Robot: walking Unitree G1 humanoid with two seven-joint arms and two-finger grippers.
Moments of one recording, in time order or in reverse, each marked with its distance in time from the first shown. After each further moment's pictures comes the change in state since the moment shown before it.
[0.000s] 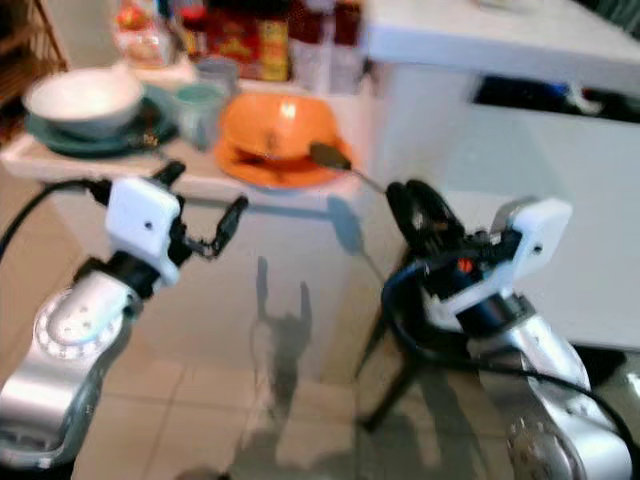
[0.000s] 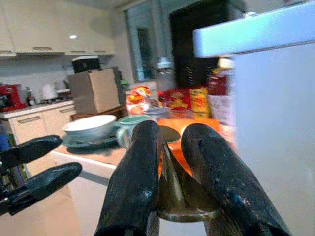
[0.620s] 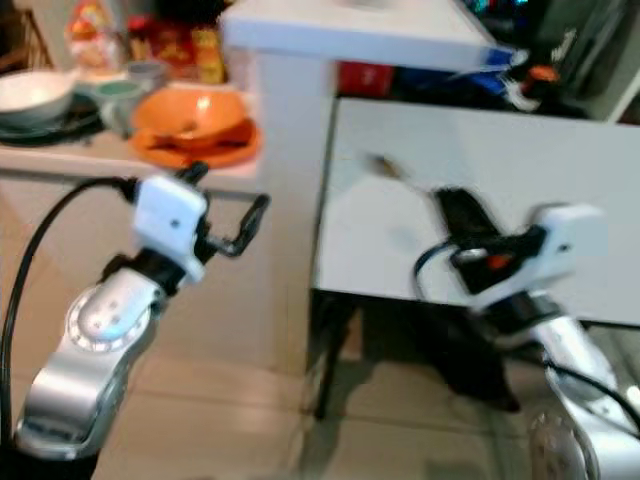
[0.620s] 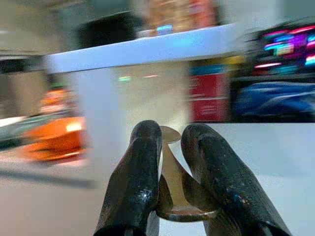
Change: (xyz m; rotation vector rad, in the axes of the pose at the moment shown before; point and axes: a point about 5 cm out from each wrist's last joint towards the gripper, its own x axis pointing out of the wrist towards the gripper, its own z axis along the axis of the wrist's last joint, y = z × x) left arm 0.014 -0.010 0.010 0.012 -0.054 0.000; right arm -0.009 -0.042 -0.001 -0.124 0.024 -0.299
